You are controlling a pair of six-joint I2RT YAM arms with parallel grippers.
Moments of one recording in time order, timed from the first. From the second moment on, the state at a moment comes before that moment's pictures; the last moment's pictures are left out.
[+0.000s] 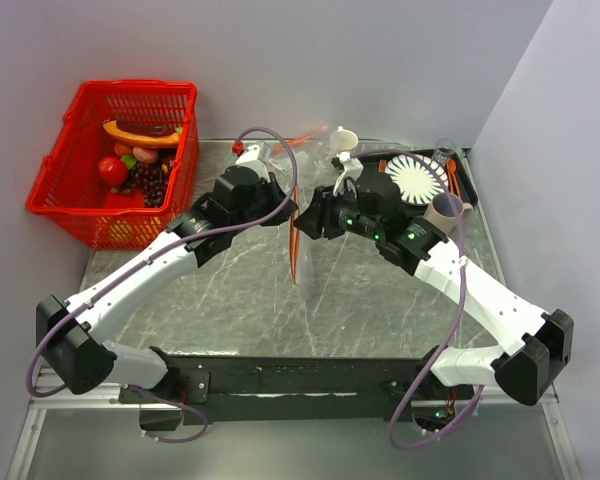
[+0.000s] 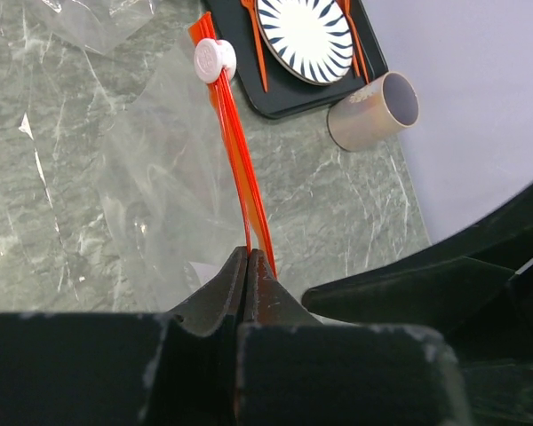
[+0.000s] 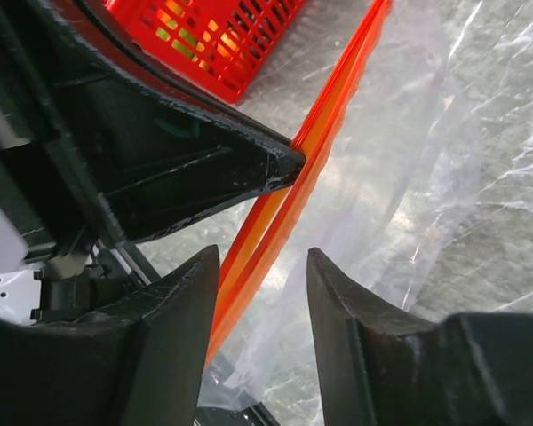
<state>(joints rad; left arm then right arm) -0.72 1.35 1.27 -0.30 -0.08 -0.66 0.69 1.25 1.19 -0.31 -0.19 0.45</state>
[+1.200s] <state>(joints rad) -0.76 1.39 1.32 -0.39 -0.17 -0.67 0.70 1.32 1.25 -0.53 0.09 0.40</state>
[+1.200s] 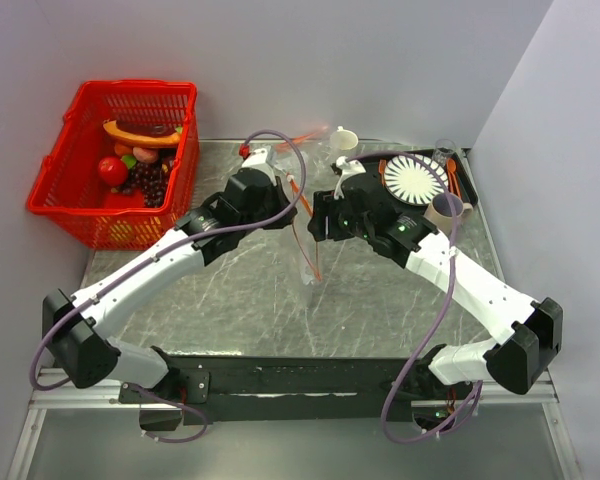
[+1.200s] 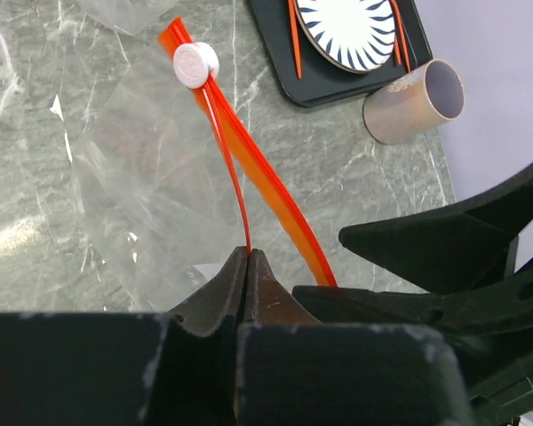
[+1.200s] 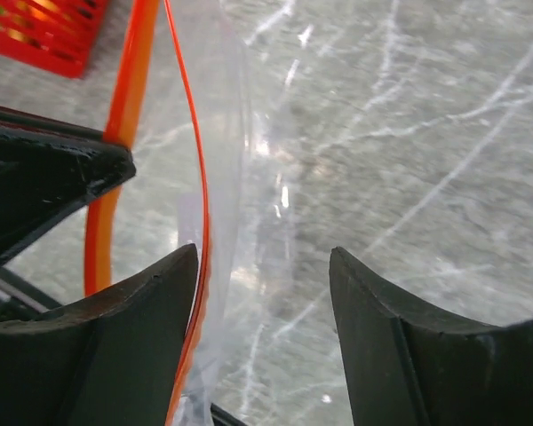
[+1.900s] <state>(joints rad) -0.78 1.42 1.34 -0.41 -0.16 -0.65 0.72 1.33 1.35 -0.67 0.33 0.32</state>
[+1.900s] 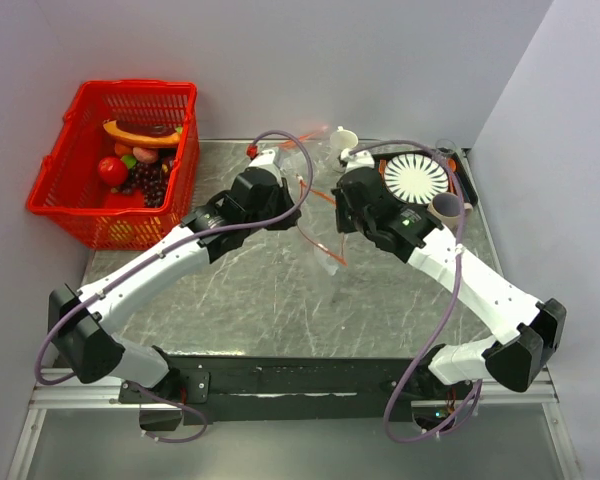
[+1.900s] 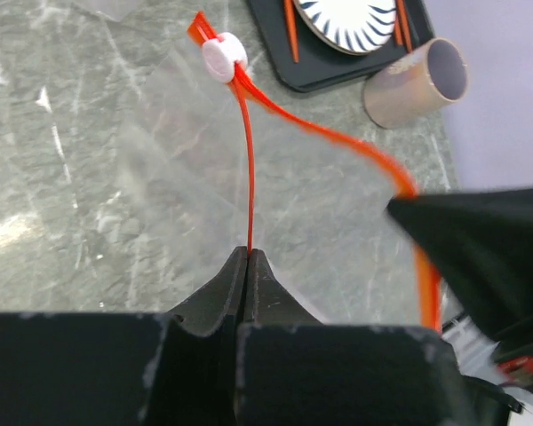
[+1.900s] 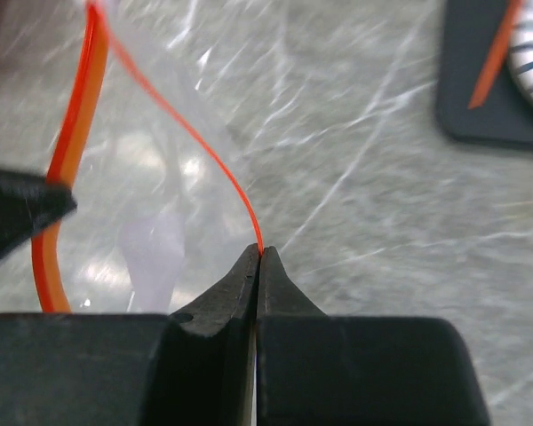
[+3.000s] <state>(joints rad) -0.78 1.58 1.02 -0.17 -0.13 -0.70 0.70 1.37 1.25 -0.64 0.56 0.36</state>
